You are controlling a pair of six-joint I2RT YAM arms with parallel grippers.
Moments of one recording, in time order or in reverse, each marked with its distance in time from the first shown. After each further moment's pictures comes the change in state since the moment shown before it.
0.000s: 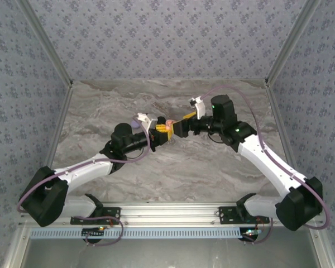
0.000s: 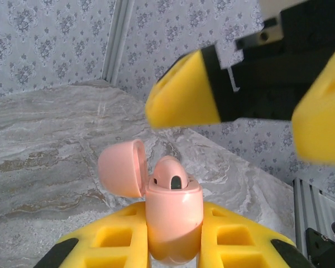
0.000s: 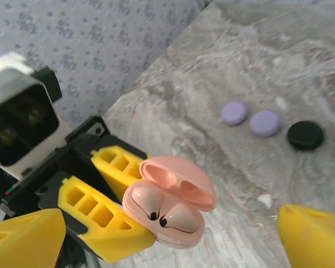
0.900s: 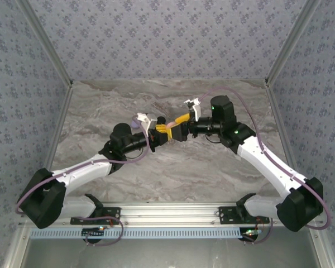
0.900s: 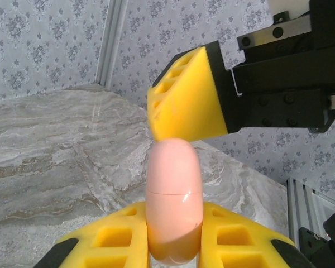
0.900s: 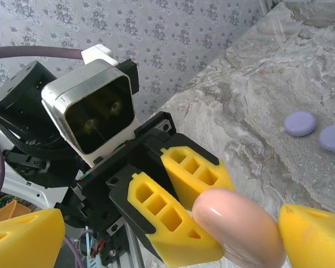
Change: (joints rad) left arm -0.001 -0.020 0.004 -0.016 0.010 0.003; right arm 0.024 -0.027 -0.013 0.079 -0.146 0.021
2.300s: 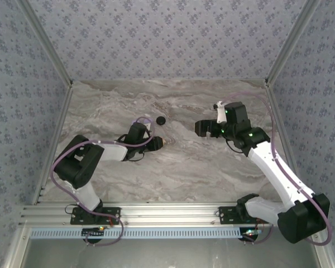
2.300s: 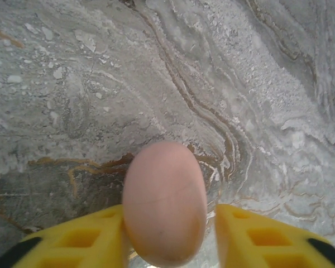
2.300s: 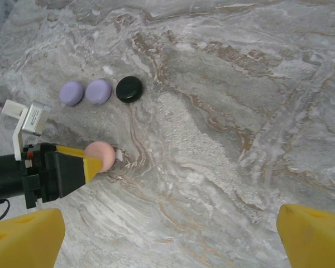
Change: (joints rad) left arm 0.105 0.465 0.100 -0.333 -0.238 -0.330; right arm -0.175 -0.117 -0.053 -0.370 0.593 -0.015
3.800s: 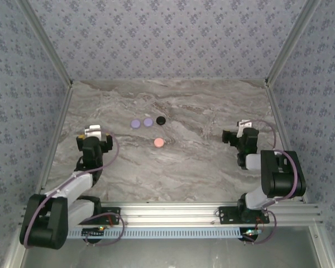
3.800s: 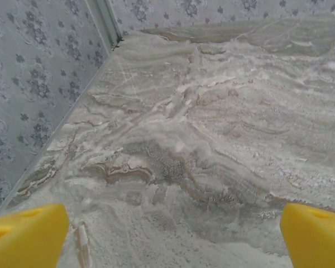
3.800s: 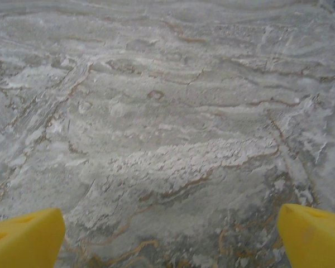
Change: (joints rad) left arm 0.439 -0.649 -0.467 0.170 -0.613 0.666; right arm -0.401 0.414 -0.627 1.257 0.185 -0.281
